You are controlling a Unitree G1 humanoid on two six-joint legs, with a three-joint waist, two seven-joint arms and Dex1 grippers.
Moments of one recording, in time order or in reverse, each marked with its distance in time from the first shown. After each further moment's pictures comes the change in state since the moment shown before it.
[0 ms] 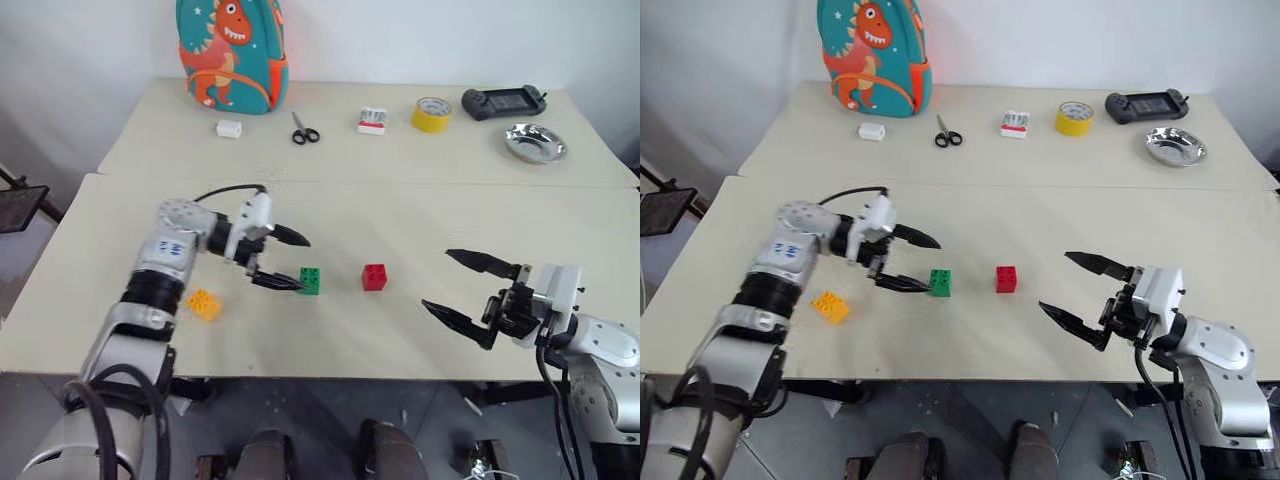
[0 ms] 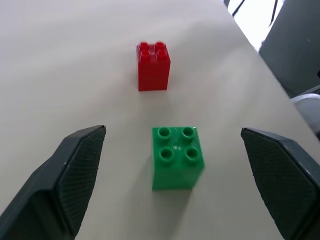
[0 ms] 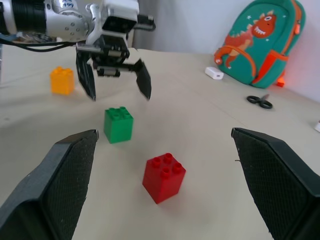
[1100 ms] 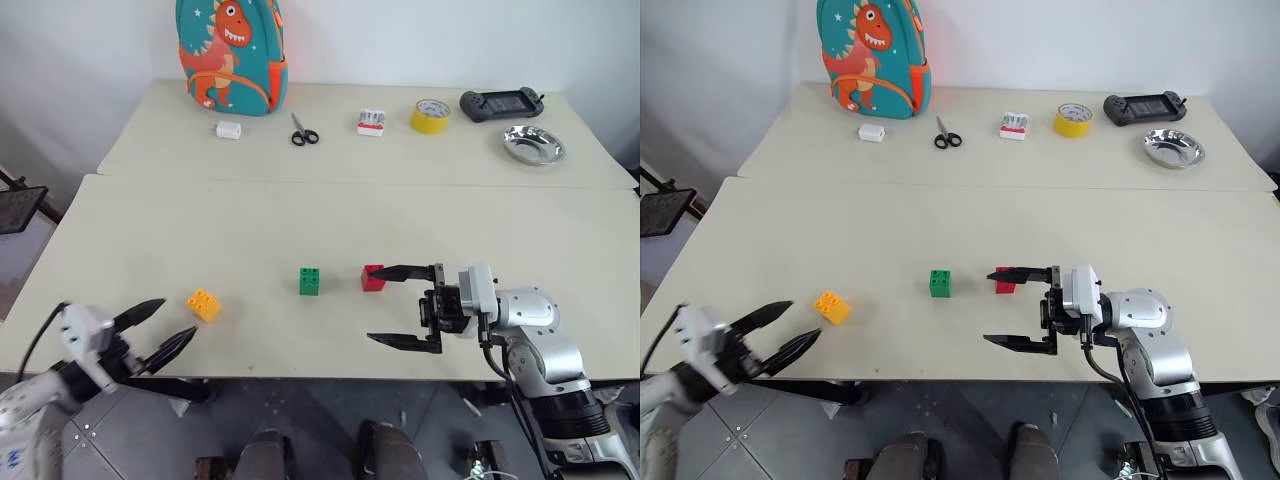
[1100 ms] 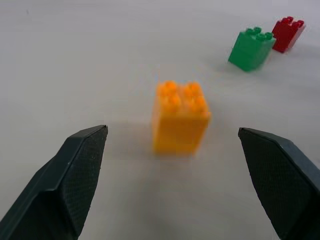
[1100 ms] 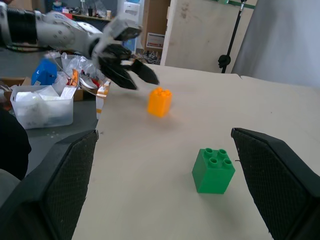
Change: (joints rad) left arm 1.069 -0.025 0.575 -0.749 -0.261 0.139 0.576; right arm -0.234 0.071 0.264 0.129 -0.059 -0.024 0.237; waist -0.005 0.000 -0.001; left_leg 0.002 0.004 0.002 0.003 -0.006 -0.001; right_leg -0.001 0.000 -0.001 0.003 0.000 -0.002
